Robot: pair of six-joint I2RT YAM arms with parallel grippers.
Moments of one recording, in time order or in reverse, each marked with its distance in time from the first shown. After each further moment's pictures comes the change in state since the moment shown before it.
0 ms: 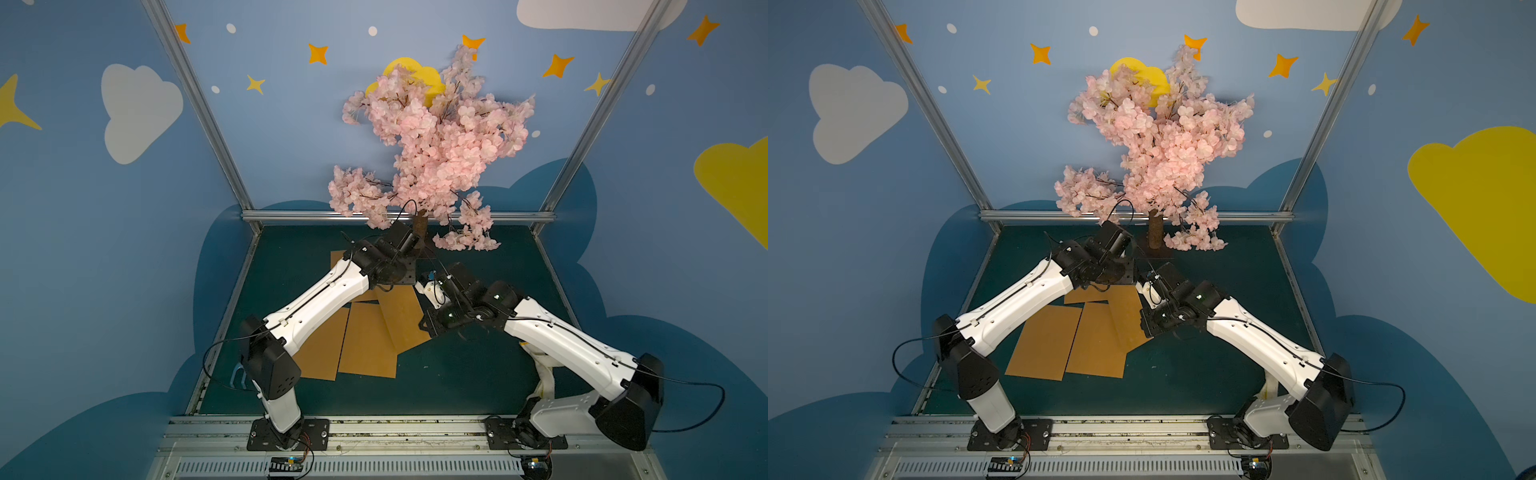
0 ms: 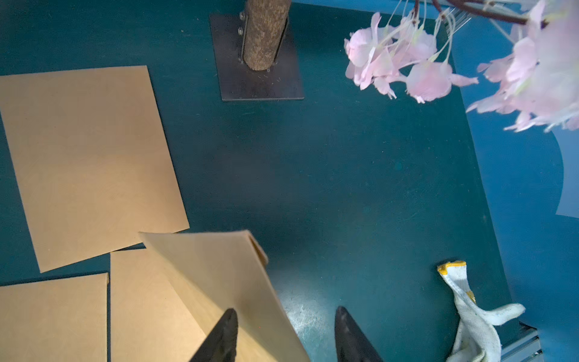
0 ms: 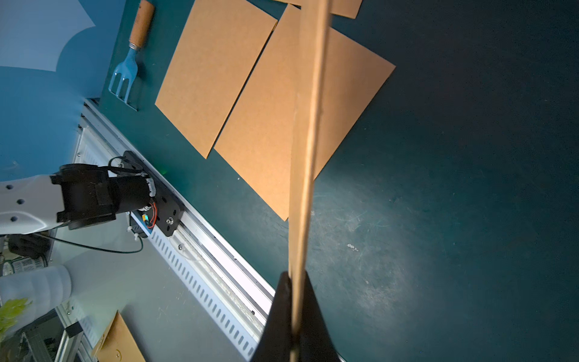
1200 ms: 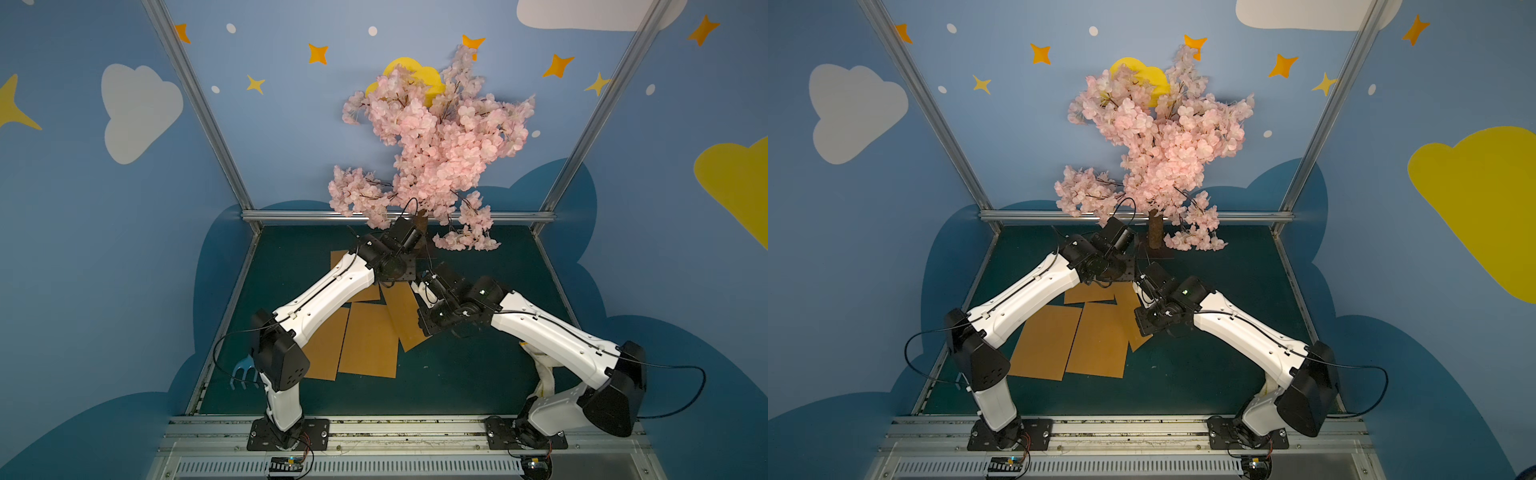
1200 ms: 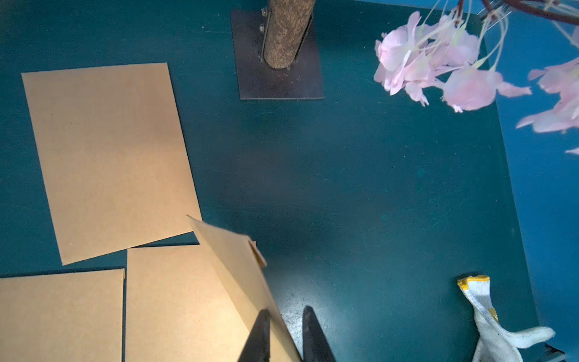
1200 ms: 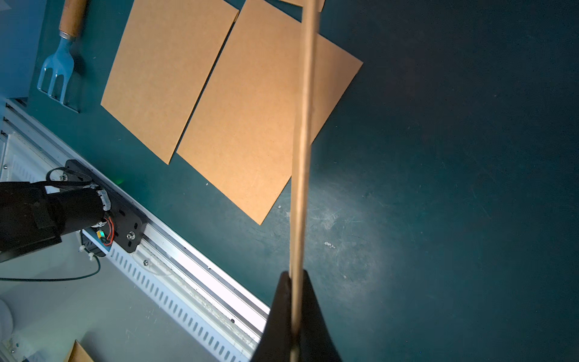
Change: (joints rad) left arm 0.009 0.069 0.074 -0.067 -0.029 -0.018; right arm 0.046 0.076 0.081 -0.069 0.136 0.027
